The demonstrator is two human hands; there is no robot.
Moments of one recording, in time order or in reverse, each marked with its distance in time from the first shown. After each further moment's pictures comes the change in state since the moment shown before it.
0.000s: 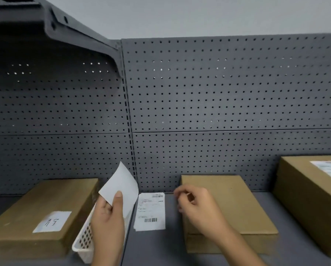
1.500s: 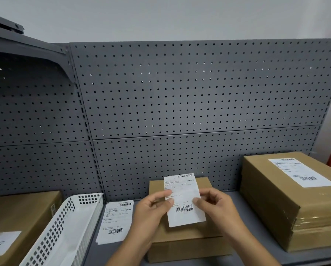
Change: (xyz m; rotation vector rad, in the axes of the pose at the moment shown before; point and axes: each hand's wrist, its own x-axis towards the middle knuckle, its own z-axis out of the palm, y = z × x) left_hand -0.061 -0.023 0.158 -0.092 -0.634 -0.333; right_hand -0.011 0.107 -0.115 0.485 0.220 0.153
